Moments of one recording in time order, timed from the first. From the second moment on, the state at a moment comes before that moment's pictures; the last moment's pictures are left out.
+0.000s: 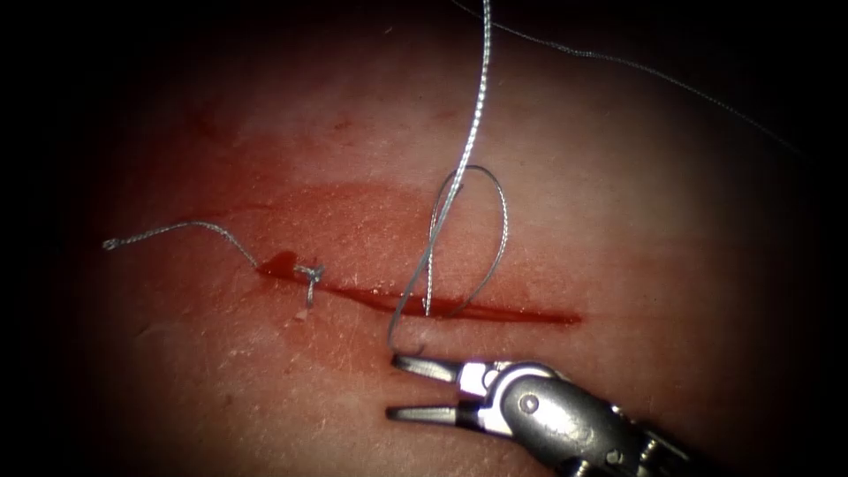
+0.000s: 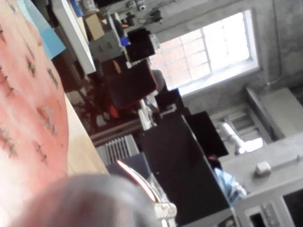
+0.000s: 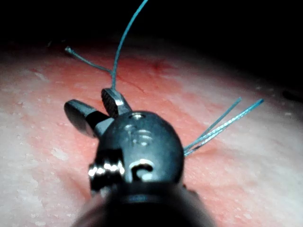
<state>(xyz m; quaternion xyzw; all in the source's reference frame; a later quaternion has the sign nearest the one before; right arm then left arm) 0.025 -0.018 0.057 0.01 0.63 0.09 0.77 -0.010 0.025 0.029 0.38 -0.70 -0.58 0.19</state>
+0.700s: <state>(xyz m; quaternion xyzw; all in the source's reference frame) 0.019 -0.022 0.055 0.01 0.60 0.20 0.77 -0.010 0.025 0.029 0.37 -0.70 -0.58 0.19</state>
